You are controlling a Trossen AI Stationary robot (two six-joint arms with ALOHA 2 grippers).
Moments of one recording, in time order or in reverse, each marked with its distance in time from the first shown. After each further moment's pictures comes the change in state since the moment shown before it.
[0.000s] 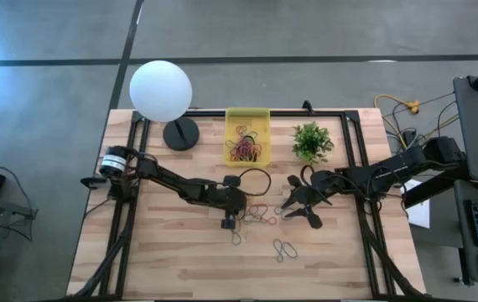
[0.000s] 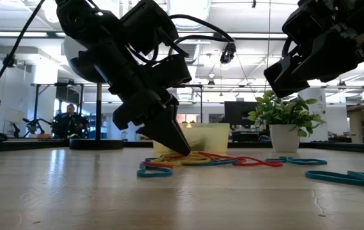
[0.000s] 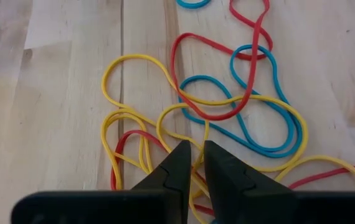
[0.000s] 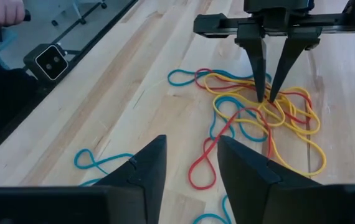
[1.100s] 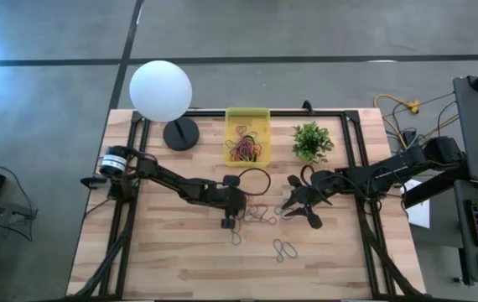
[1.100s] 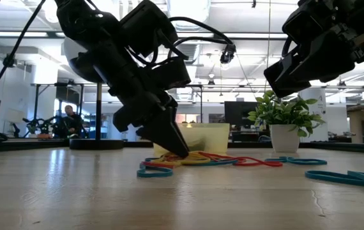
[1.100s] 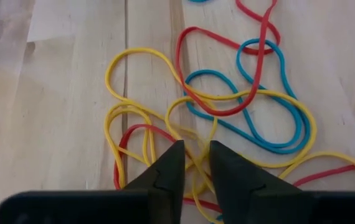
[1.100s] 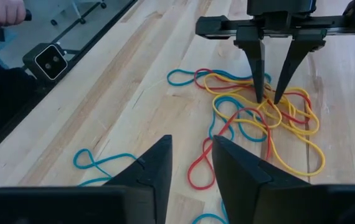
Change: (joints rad) left arm 0.003 0.002 -0.006 0.000 -0.006 -0.006; right arm 0.000 0.000 0.000 0.000 0.002 -0.004
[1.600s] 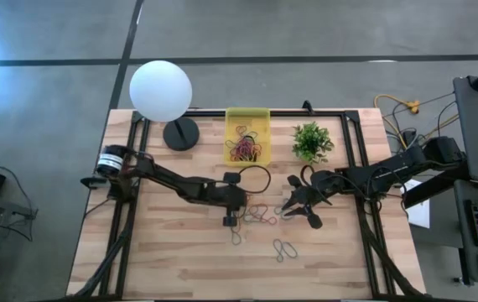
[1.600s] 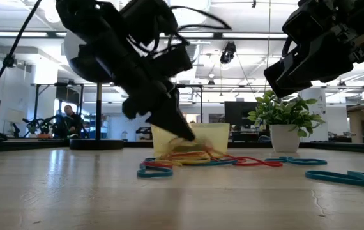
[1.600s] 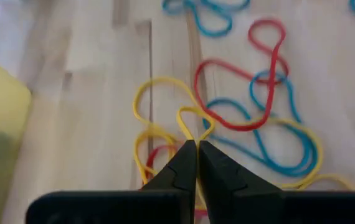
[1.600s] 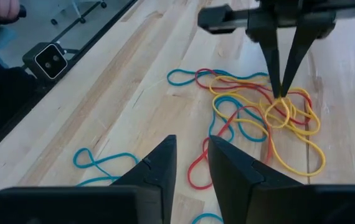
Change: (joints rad) left arm 0.000 -0.037 0.010 0.009 -0.051 0.026; right arm 0.000 0.000 0.000 -0.001 0.000 -0.004
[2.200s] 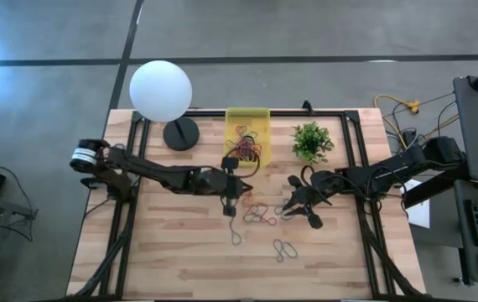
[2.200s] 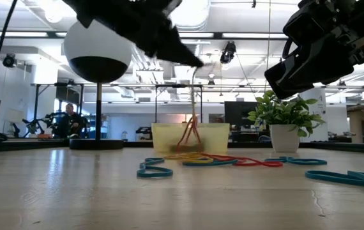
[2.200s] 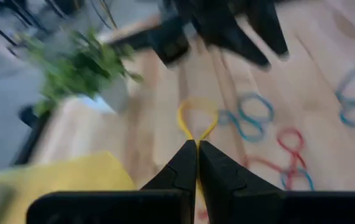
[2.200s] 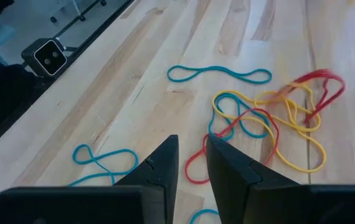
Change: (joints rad) left arm 0.029 -0.248 -0.004 0.065 -0.052 0.180; right arm 0.000 0.000 -0.008 0.001 -0.001 -0.004
